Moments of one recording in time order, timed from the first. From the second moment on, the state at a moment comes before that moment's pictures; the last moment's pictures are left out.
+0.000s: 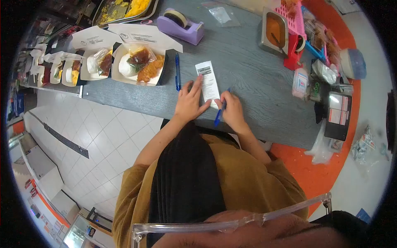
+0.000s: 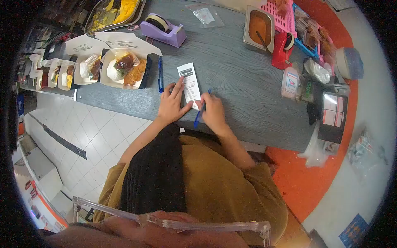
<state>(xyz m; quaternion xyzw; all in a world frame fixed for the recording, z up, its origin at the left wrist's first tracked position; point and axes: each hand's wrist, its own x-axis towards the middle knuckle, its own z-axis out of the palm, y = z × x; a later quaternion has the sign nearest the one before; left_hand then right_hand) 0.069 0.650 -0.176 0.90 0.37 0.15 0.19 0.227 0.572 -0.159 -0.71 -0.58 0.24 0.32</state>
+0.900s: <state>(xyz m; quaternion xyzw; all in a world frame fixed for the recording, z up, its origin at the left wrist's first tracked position) 0.070 0.650 -0.175 0.89 0.38 0.15 0.18 0.215 0.577 -0.180 -0.68 -0.53 0.20 0.47</state>
